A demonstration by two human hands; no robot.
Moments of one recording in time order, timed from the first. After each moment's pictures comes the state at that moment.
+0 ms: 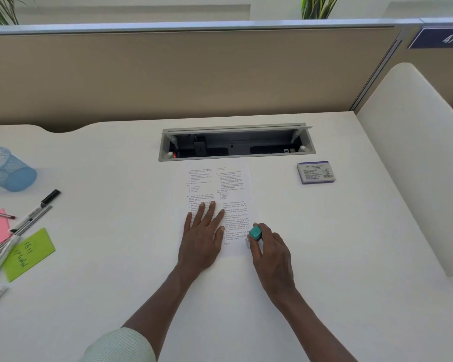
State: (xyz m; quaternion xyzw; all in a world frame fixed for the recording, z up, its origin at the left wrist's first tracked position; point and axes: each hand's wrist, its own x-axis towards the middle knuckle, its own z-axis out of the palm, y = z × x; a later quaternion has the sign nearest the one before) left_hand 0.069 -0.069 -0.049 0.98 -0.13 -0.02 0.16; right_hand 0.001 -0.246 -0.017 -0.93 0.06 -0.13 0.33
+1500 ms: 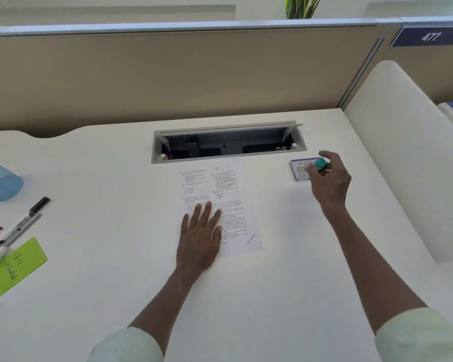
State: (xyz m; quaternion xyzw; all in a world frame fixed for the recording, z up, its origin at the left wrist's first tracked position) left_hand 0.068 -0.069 -0.053 0.98 -0.13 -0.01 0.18; right_hand 0.122 -0.376 0.053 -0.84 0.26 -0.24 0.42
